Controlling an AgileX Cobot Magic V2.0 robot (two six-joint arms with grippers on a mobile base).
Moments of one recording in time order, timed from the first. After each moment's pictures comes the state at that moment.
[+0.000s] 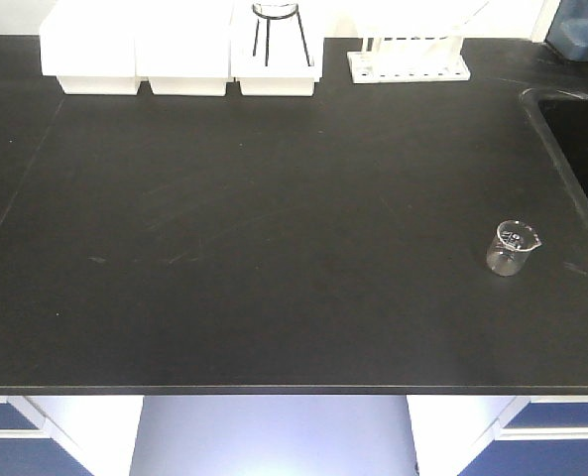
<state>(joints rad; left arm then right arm) 0.01 -0.01 0.03 0.15 0.11 -0.26 0.04 0.14 -0.34 -0.03 0.12 -0.01</state>
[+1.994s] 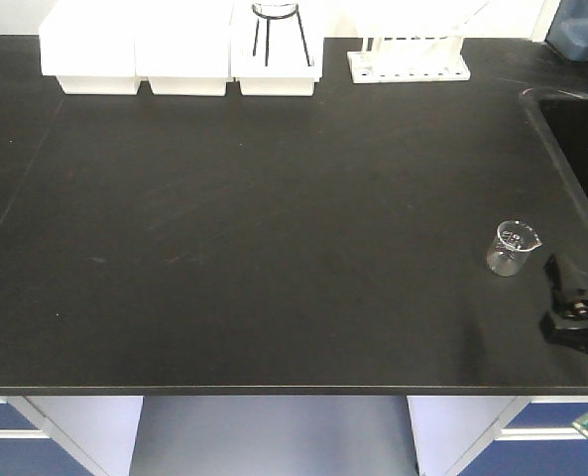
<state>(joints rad) 0.01 -0.01 0.03 0.15 0.11 -0.26 0.04 0.98 0.03 0.11 -0.70 0.00</state>
